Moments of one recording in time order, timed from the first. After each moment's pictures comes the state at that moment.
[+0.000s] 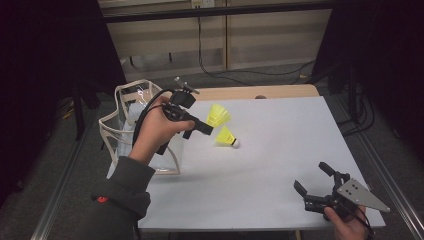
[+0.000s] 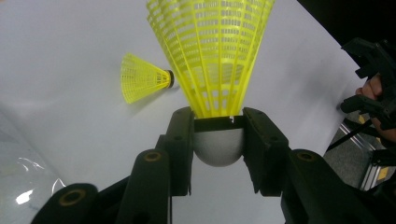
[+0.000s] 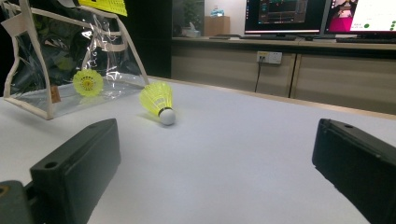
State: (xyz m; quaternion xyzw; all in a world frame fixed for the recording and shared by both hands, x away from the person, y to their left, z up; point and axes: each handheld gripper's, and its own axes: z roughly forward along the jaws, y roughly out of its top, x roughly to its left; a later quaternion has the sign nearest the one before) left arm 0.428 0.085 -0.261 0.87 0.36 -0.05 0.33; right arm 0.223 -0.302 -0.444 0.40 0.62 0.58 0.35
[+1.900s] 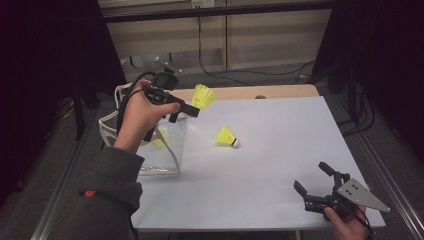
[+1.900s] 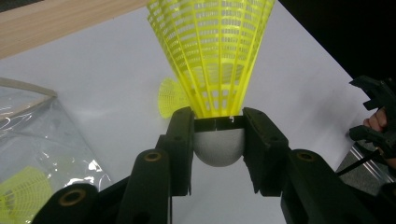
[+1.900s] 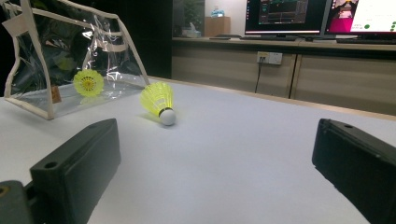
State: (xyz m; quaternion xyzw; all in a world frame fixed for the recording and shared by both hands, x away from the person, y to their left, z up) left arm 0.440 0.112 -0.221 0.85 0.39 -0.01 0.35; right arm 0.223 -0.302 -0.443 0.40 0.62 0.58 0.35
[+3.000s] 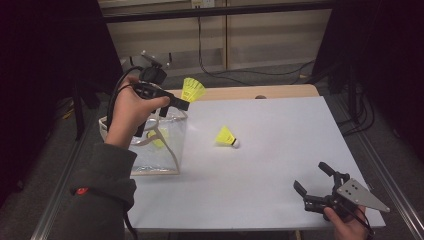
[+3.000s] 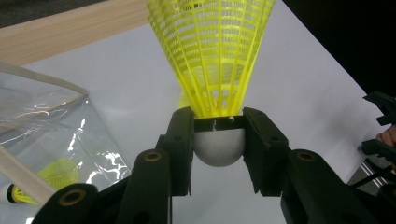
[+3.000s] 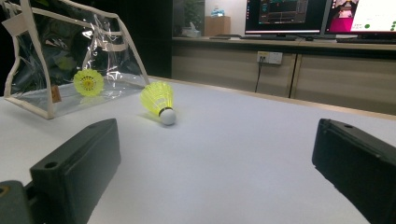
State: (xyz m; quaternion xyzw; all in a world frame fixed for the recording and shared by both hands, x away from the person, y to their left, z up) left arm 0.446 0.133 -0.210 0.84 0.42 0.01 0.35; right arm 0.223 -0.302 -0.444 0.39 0.62 0.58 0.35
